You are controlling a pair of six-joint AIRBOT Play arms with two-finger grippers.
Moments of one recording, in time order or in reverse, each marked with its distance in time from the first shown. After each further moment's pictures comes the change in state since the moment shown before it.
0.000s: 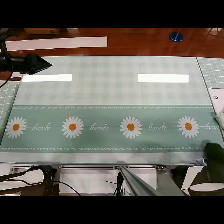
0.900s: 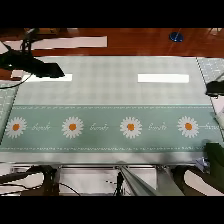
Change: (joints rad) left arm -0.293 0.009 0.074 0.506 -0.055 -0.189; right arm 1.248 -0.552 0.695 0.715 -0.322 -0.101
